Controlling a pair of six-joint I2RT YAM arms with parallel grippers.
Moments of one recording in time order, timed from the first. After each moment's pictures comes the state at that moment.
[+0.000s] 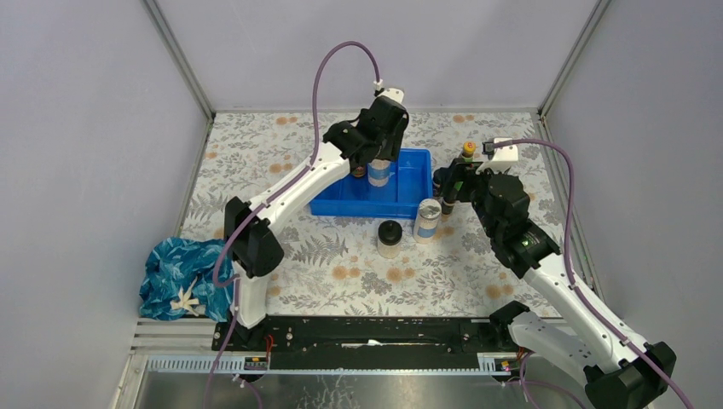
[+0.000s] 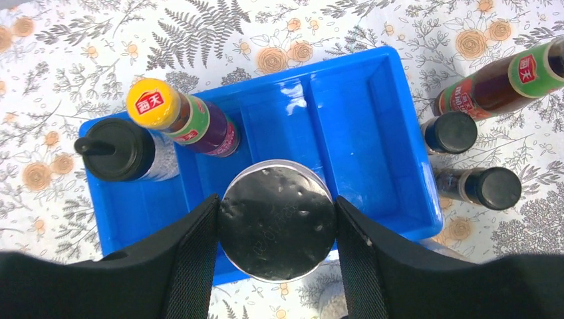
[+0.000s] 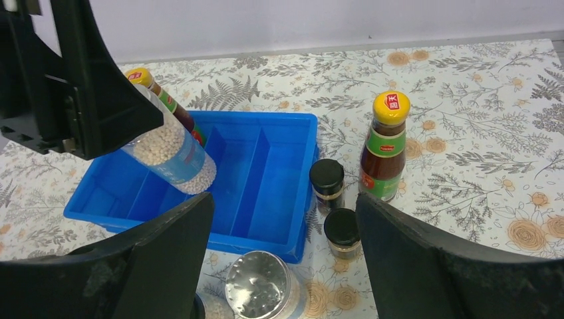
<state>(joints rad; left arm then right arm) -0.72 1.95 2.01 -0.79 -0.38 -0.30 0.51 0.87 0.80 -0.10 0.32 0.25</state>
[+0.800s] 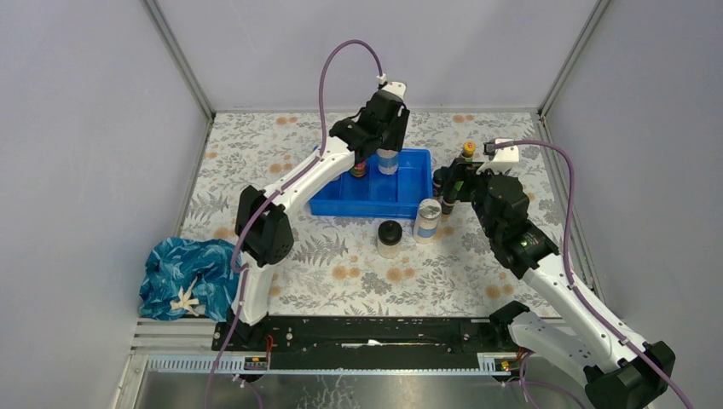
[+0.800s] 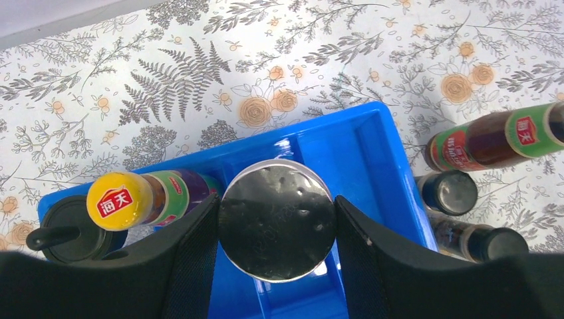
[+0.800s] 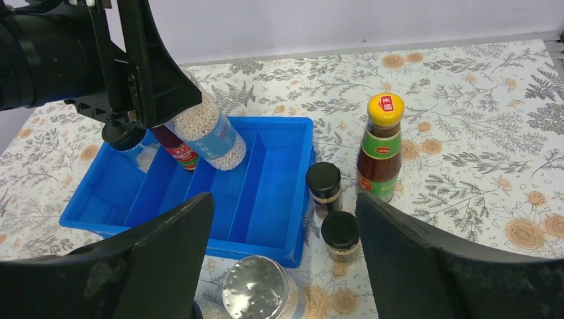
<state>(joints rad) -0.65 2.08 2.04 -0.58 -0.27 -0.24 0.51 0.86 0.78 -0.07 0.35 0.26</state>
